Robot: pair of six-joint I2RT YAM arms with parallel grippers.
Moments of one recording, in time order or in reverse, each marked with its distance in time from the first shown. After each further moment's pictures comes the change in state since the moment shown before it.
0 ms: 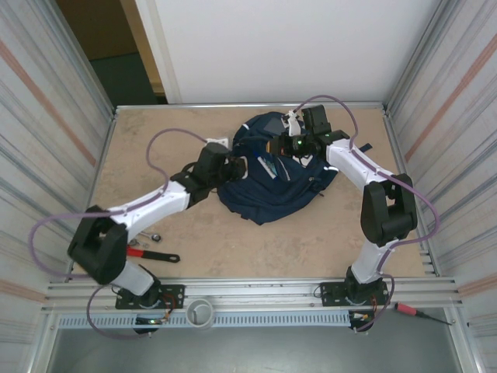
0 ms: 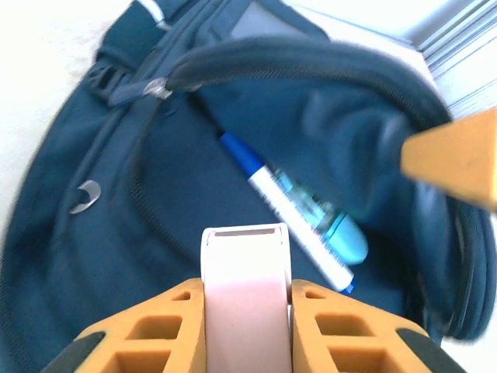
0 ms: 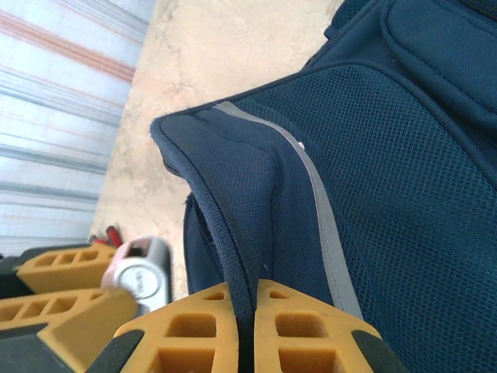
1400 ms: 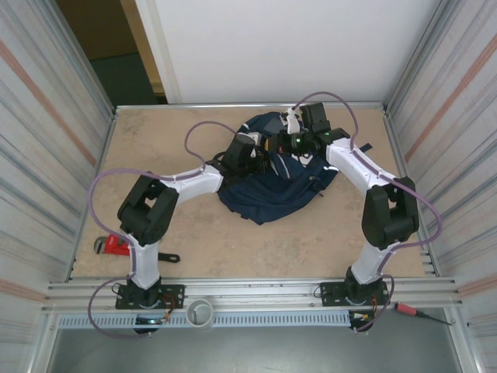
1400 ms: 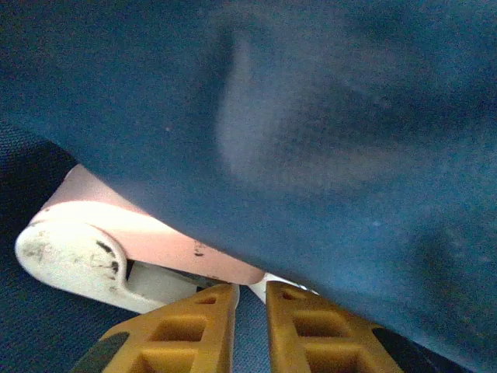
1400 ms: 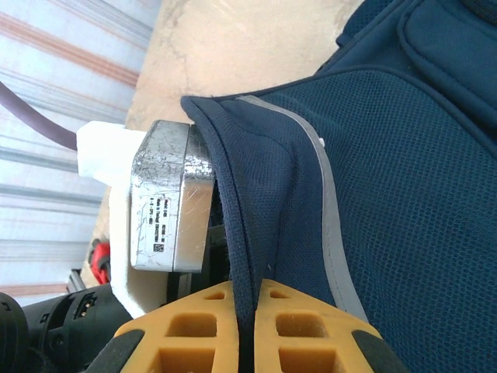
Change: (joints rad) left arm -0.018 0.389 0.251 0.111 0.132 0.069; right arm 0.027 -0.034 0.024 -0.031 0.038 0.019
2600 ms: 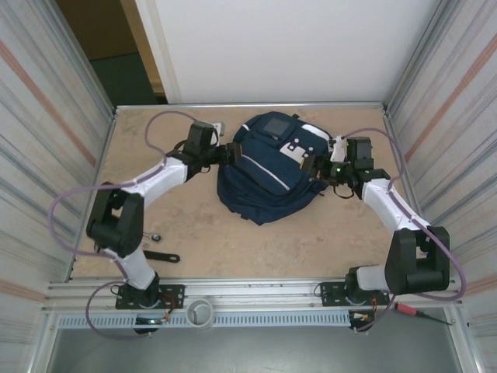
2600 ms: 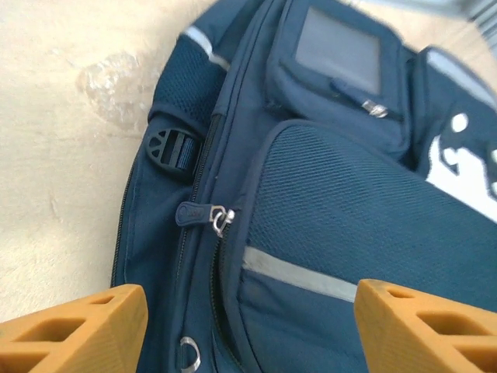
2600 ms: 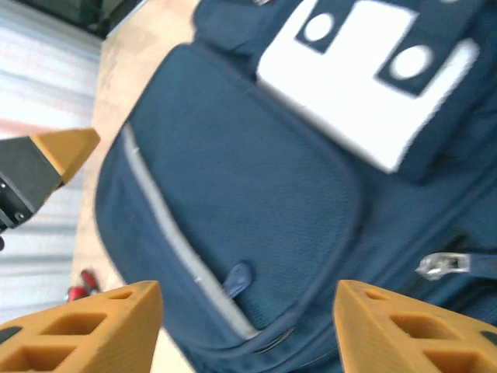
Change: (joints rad) left arm 0.246 -0.178 -0.066 -0.210 0.091 0.185; right arm -0.263 -0.389 -0.534 0.140 0.023 0.082
